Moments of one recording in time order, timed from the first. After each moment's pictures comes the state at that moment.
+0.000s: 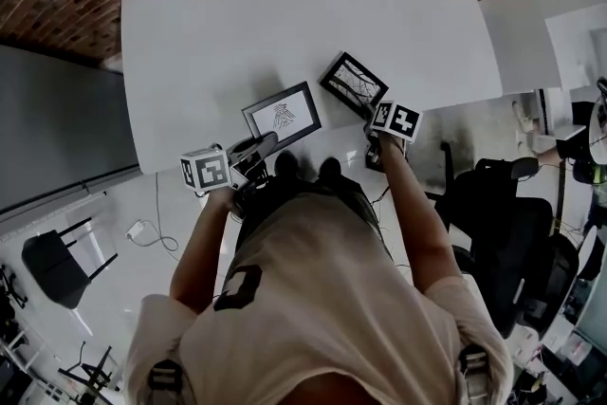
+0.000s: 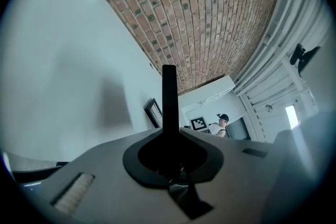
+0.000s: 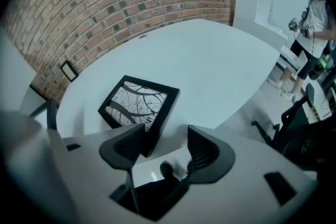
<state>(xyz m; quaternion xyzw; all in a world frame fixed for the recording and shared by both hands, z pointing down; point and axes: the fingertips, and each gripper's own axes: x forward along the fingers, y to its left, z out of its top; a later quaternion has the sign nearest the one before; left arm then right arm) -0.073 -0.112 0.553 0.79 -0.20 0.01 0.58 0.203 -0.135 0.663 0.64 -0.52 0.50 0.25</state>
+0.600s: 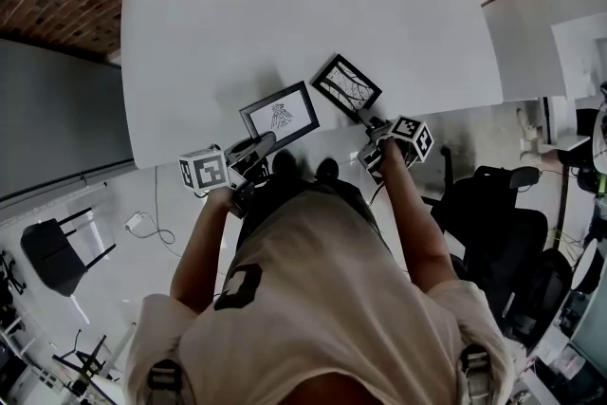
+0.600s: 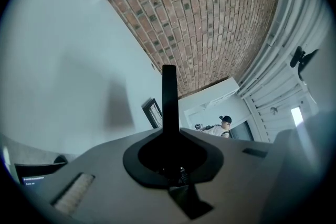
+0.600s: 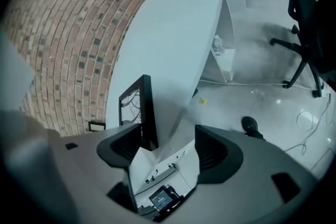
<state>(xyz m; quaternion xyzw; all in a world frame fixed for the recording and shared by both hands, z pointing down) -0.053 -0.111 0.558 0.78 -0.24 0.01 0.58 0.195 -0.112 0.687 0.55 -0.44 0.71 -0.06</state>
